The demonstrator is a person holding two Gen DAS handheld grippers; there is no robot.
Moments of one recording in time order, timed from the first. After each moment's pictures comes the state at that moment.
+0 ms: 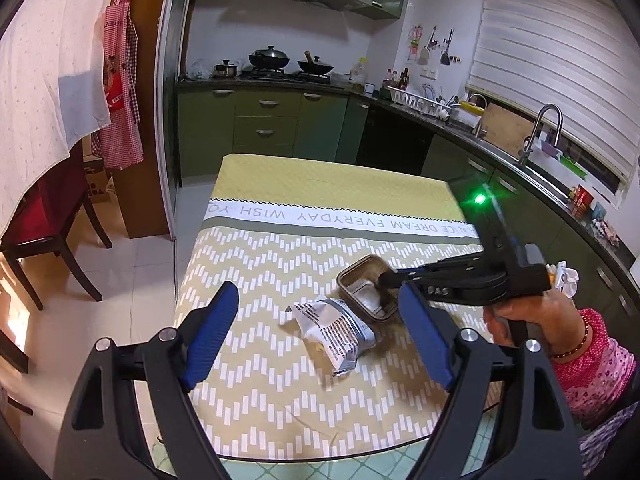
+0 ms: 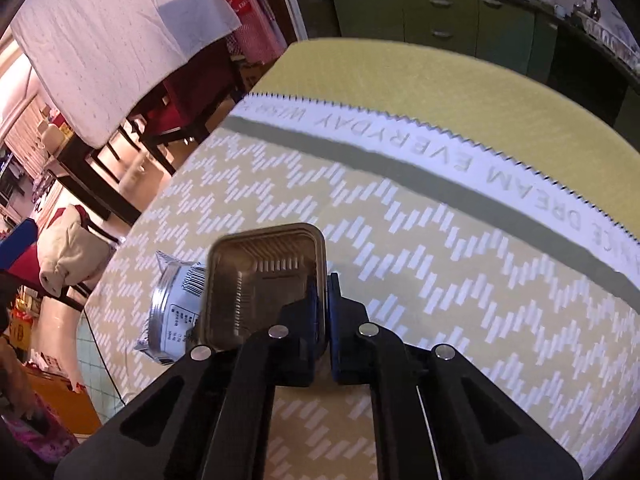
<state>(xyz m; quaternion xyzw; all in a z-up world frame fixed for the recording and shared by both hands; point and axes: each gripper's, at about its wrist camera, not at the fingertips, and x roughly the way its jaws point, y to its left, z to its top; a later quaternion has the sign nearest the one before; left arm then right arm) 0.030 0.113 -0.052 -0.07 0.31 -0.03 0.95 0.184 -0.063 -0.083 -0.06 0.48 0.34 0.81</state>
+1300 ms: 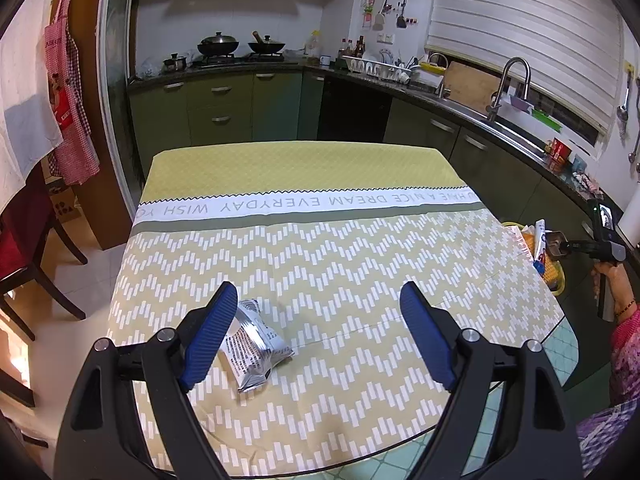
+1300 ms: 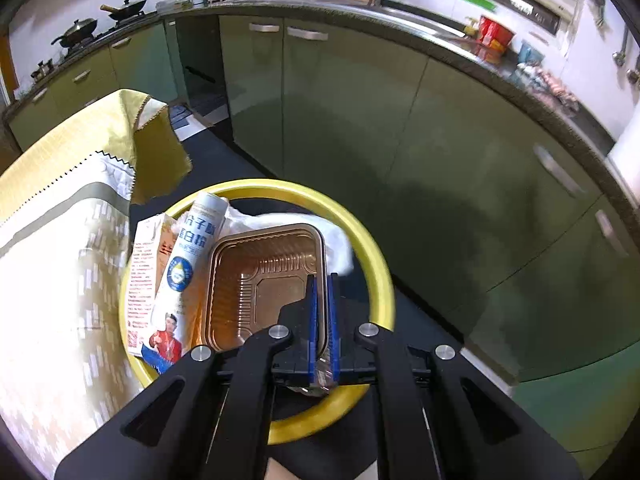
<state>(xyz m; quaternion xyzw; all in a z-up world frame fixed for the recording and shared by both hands) 0.064 0.041 -0.062 -0.02 0.35 -0.09 0.93 0.127 -0.579 -0.096 0.08 0.47 -0.17 0.86</state>
